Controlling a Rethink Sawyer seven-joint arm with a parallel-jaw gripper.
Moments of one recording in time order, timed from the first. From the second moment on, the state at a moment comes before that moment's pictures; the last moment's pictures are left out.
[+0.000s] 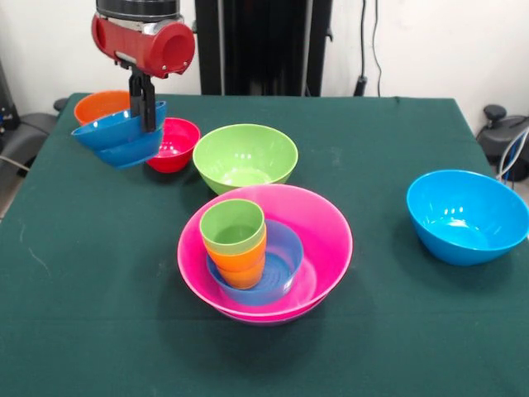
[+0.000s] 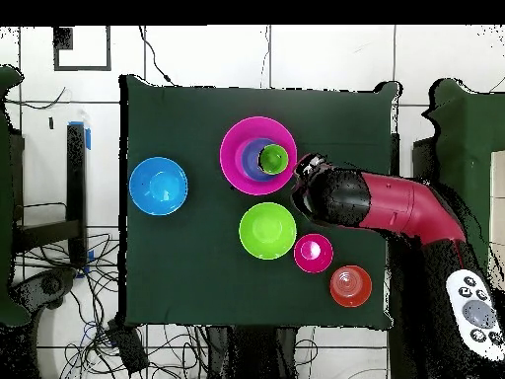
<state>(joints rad) -0.63 -0.80 0.29 1.63 -0.35 0.58 2.34</state>
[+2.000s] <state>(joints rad) -0.68 -0.82 0.34 1.74 -0.38 0.58 2.34</state>
